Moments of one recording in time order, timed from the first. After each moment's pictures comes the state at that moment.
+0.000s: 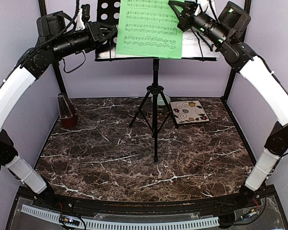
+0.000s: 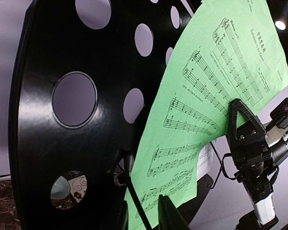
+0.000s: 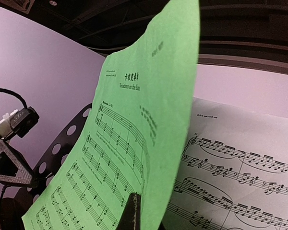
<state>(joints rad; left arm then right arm) -0.64 1.52 1.99 -0.41 0.19 -0.54 0.68 1.69 2.13 0.02 -0.21 -0.26</state>
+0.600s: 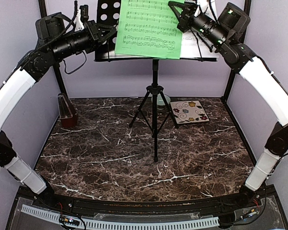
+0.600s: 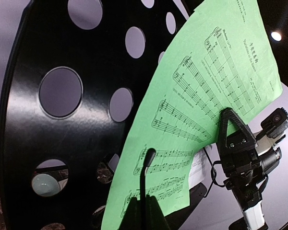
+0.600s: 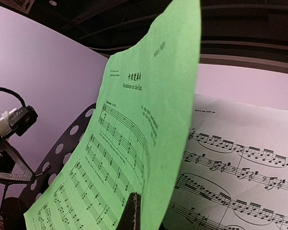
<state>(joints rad) -0.64 1.52 1.97 -0.37 0.18 -0.61 0.68 1.68 2.10 0.04 -0.20 -0.26</state>
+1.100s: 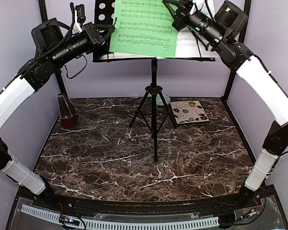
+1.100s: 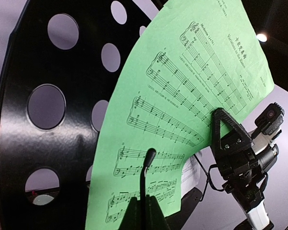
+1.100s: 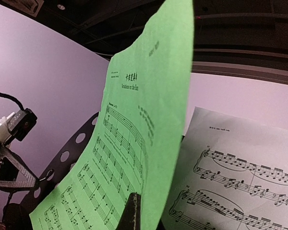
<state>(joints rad) -0.67 1.43 1.77 -0.13 0.16 -0.55 0.72 1.71 2.14 0.04 -0.21 -0.28</state>
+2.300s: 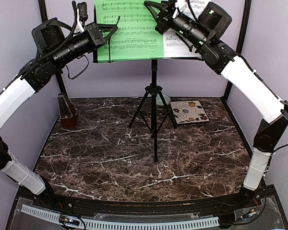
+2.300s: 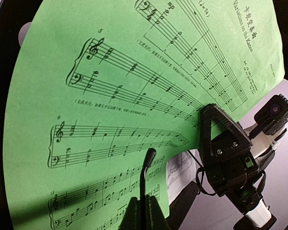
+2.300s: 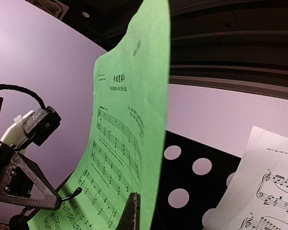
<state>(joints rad) -0.71 1.43 1.77 -0.11 0.14 -0.46 0.80 1.84 2.25 0.10 -0.28 -0.34</state>
